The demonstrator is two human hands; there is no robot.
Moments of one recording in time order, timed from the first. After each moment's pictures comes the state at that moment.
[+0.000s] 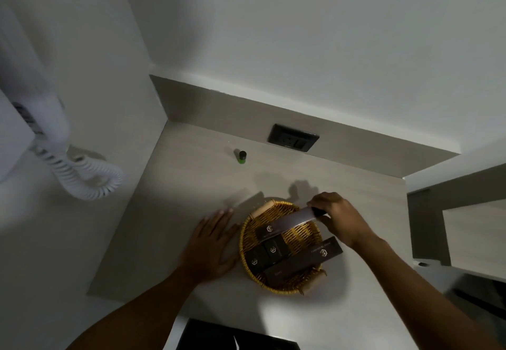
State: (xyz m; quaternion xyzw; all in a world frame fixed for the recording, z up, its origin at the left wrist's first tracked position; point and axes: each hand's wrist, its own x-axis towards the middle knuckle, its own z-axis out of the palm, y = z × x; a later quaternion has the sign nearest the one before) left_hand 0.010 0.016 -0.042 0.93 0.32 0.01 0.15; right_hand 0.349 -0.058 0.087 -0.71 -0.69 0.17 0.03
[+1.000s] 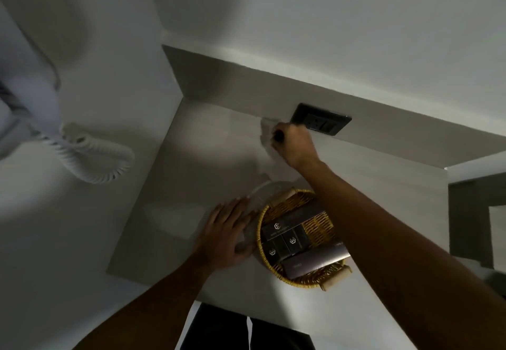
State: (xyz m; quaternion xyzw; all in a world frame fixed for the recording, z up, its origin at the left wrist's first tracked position) left_hand 0.009 0.013 -0.050 0.93 0.34 0.02 0.15; right_hand 0.268 0.119 0.063 -0.76 -0.58 0.23 0.16
